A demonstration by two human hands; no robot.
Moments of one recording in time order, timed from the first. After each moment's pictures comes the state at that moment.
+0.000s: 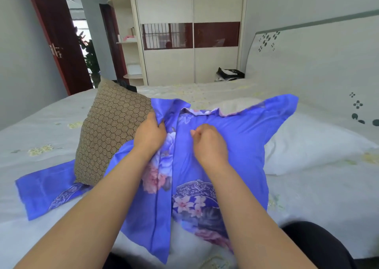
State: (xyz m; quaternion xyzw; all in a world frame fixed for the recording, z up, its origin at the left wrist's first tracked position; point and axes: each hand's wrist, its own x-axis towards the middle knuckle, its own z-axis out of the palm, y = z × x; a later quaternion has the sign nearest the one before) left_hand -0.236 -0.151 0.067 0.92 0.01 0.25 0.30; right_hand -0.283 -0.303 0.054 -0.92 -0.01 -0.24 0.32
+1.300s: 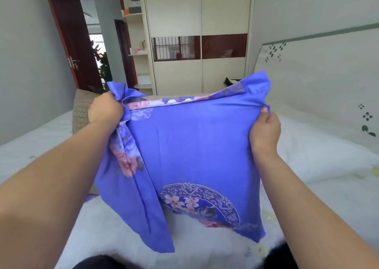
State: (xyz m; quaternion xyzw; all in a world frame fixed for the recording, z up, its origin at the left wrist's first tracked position) left_hand -0.218 -0.067 0.157 0.90 0.17 0.34 0.20; right_hand -0.259 -0.416 0.093 -0.69 0.13 -0.40 0.59
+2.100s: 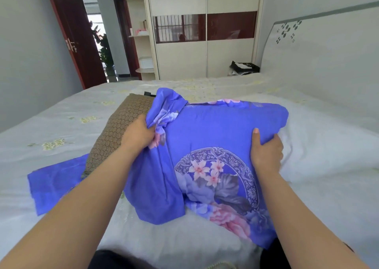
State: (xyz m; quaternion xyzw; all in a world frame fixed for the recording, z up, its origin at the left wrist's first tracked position) left_hand -0.198 -0.102 0.057 0.94 0.07 0.19 0.27; right_hand -0.217 -0.416 -0.011 -0.78 0.24 -0.27 0.50
